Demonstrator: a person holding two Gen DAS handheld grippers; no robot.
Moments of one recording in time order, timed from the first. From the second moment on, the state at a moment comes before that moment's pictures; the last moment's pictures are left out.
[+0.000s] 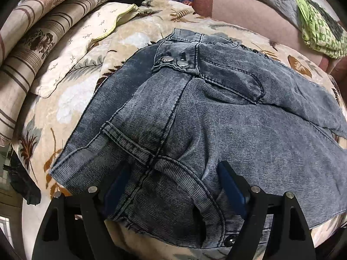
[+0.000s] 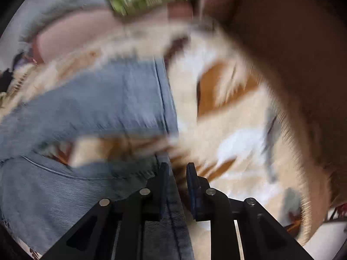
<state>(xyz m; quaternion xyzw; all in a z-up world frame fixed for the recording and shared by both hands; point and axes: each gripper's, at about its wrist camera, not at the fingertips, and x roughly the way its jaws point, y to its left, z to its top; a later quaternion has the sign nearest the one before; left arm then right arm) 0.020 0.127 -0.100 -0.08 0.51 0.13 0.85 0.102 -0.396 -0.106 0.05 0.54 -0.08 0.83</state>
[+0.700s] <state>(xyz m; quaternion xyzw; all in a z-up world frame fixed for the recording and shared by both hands) 0.158 0.184 -0.104 -0.19 0.52 0.11 0.82 0.155 -0.450 -0.085 0.22 0.49 -0.05 0.84</state>
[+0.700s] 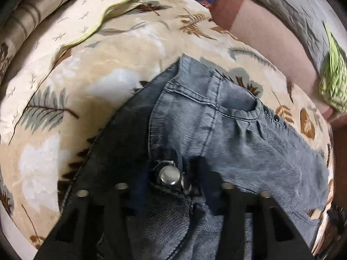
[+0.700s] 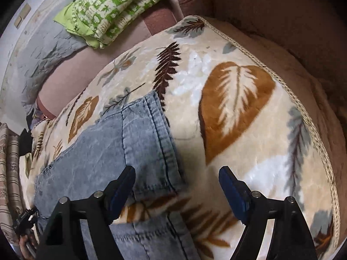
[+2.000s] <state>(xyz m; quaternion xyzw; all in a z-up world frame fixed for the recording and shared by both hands) 0.291 0.219 -0.093 -0.24 0.52 0.10 0.81 0.268 -0.433 -0.092 0.19 0.52 -0.02 0.84</state>
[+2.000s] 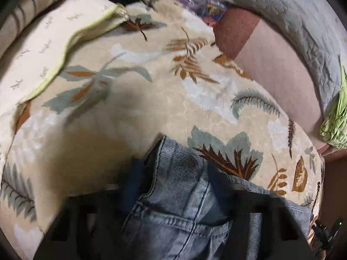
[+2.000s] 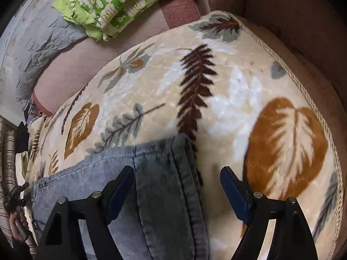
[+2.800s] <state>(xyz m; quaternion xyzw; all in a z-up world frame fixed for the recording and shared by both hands) 0.272 0.212 -0.031 -0.21 0.47 0.08 0.85 0.291 -0.420 -0.051 0.17 0.50 -0.02 0.85</state>
